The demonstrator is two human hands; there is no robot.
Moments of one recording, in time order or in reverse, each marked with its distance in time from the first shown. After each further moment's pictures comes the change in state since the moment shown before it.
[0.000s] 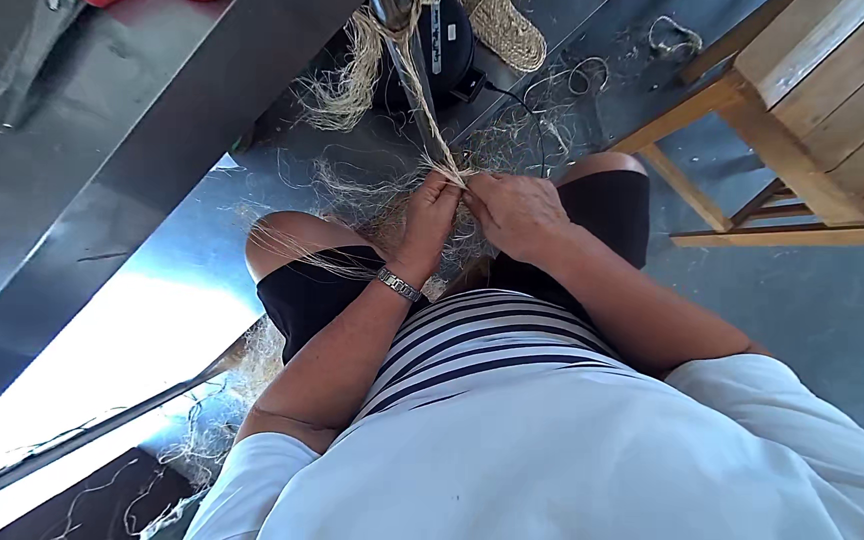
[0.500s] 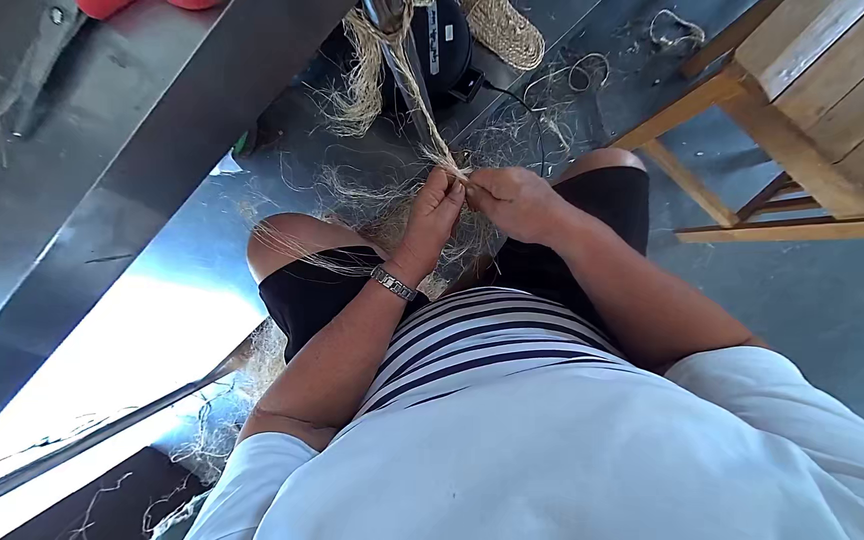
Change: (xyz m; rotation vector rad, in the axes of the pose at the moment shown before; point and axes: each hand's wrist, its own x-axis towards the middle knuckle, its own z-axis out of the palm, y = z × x) left_hand -0.002 -0.002 -0.005 0.059 -0.186 0.115; right_hand 0.010 0.020 -0.006 0.326 -0.129 -0.008
